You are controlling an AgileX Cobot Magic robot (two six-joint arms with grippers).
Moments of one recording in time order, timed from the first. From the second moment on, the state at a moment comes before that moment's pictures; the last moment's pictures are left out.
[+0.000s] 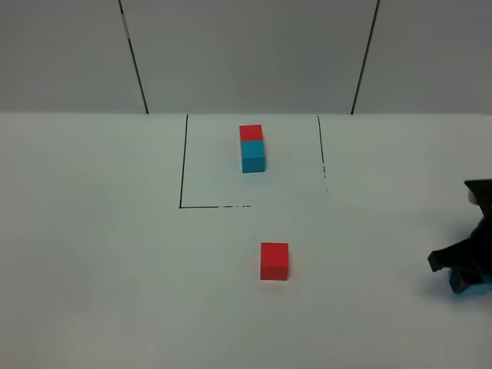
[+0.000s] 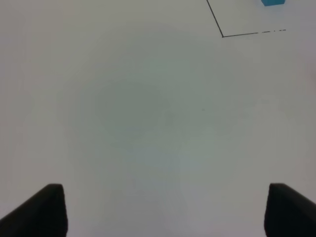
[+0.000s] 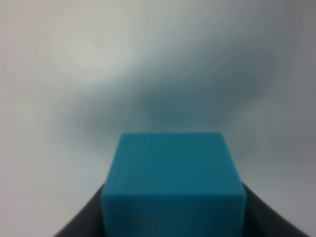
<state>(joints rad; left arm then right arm) 0.02 -0.01 -0.51 -0.16 1.07 0.13 0.01 1.77 -1.00 0.03 0.77 -0.12</state>
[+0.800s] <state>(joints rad) 0.02 -0.01 -0.51 -0.16 1.07 0.13 0.46 2.00 -1.49 -0.13 1.09 -0.74</state>
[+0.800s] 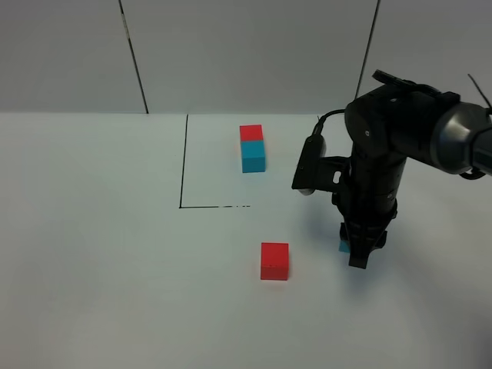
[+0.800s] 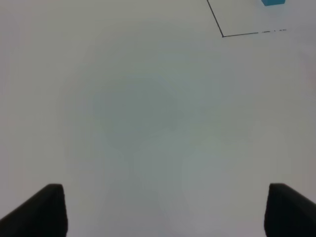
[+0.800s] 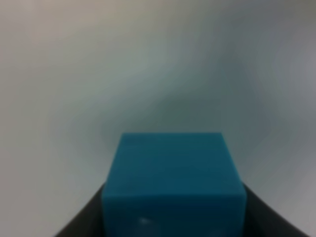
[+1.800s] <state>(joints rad) 0.01 -0.01 -0.51 -0.16 1.07 0.13 0.52 2.23 -1.60 -0.03 1.04 -0.82</state>
